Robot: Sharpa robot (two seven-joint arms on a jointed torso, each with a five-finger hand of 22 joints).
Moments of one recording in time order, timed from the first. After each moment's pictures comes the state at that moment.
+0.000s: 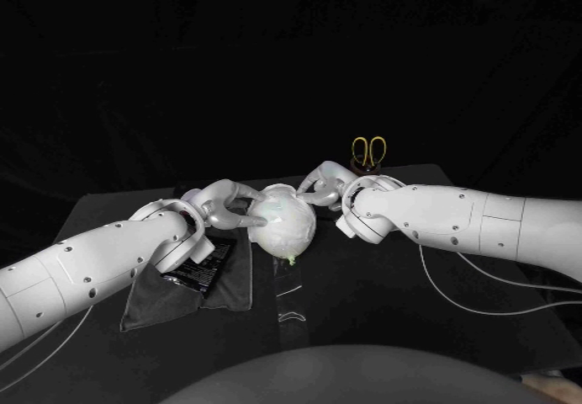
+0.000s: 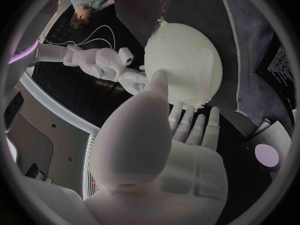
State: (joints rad) left arm 1.09 -0.63 -0.08 1.26 -0.89 -0.19 0.12; left_hand 1.64 -0.16 0.04 0.29 0.05 0.65 0.18 0.18 0.19 0.52 0.18 0.05 0.05 0.29 0.22 0.09 0.05 0.08 0.47 0.29 0.05 0.07; right arm 1.15 -0.65 -0.18 1.34 -0.85 -0.52 -0.18; right_hand 1.44 -0.09 0.42 0.13 0.05 1.04 0.07 0.34 0.50 1.47 0.01 1.57 1.31 1.47 -0.04 1.57 1.31 0.07 1.44 0.07 1.22 1.31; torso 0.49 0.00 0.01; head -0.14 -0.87
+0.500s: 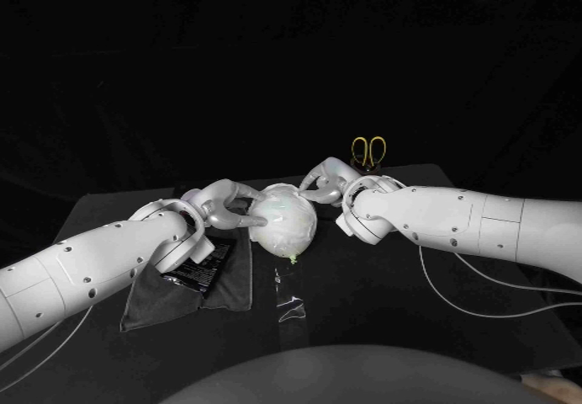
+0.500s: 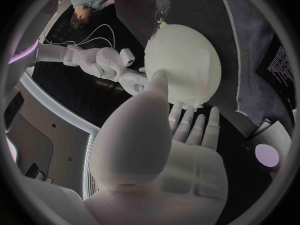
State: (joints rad) left arm 1.09 -0.63 -0.08 1.26 -0.89 -0.19 0.12; left_hand 1.64 -0.16 0.04 0.29 0.05 0.65 0.18 0.18 0.19 0.52 0.18 0.05 0.05 0.29 0.22 0.09 0.05 0.08 0.47 0.29 0.05 0.07; right arm 1.14 -0.65 -0.18 1.34 -0.86 -0.60 -0.19; right_hand 1.43 -0.09 0.45 0.12 0.05 1.08 0.06 0.38 0.52 1.47 0.00 1.57 1.31 1.47 -0.05 1.57 1.31 0.07 1.46 0.05 1.27 1.31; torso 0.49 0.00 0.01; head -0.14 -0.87
